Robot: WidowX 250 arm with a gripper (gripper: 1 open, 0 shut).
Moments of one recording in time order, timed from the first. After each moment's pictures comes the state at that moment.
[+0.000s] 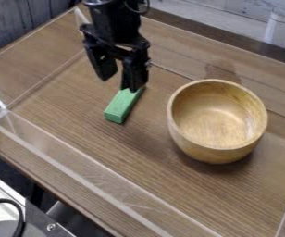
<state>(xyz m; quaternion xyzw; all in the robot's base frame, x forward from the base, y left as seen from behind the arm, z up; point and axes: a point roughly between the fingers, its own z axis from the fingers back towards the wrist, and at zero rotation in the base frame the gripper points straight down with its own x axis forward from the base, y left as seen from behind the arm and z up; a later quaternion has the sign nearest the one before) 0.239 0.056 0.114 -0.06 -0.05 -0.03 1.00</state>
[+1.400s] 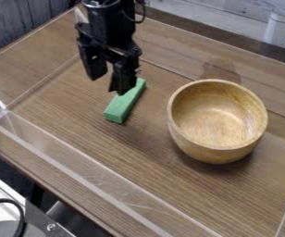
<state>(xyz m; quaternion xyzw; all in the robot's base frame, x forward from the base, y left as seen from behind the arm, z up) 0.240 0.062 0.102 0.00 0.00 -0.06 1.00</state>
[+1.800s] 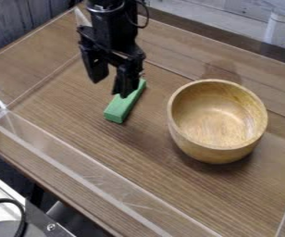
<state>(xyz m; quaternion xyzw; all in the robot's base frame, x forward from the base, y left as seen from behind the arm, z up) 0.241 0.056 0.099 0.00 0.00 -0.05 1.00</state>
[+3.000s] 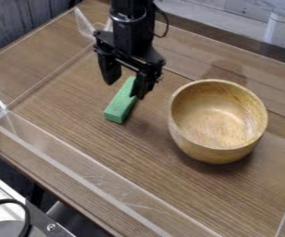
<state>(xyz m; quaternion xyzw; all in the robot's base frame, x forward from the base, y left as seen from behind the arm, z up) 0.260 0.059 0.083 0.04 -0.01 0.01 1.00</state>
